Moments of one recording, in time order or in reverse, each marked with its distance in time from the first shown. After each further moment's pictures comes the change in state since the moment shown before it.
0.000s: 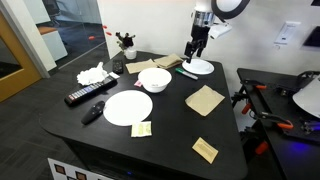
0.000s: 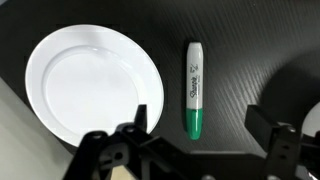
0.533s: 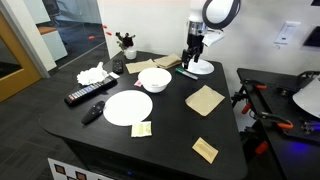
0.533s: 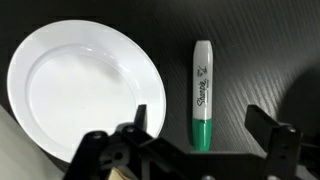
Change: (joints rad) arm 0.000 0.127 0.000 0.081 0.012 0.000 -0.004
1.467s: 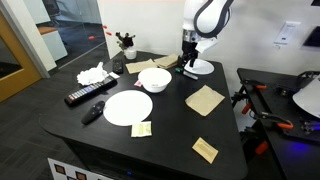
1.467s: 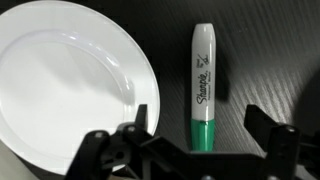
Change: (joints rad) arm 0.010 0.121 0.002 0.093 0.026 0.012 -0.001
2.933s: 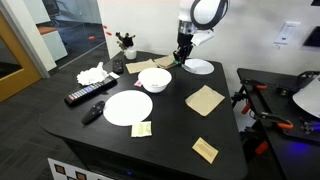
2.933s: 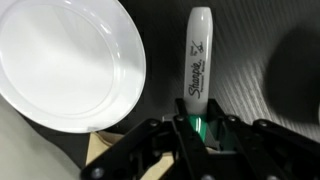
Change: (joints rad) arm 0.080 -0.057 -0.055 0.029 0.003 -0.030 0.010
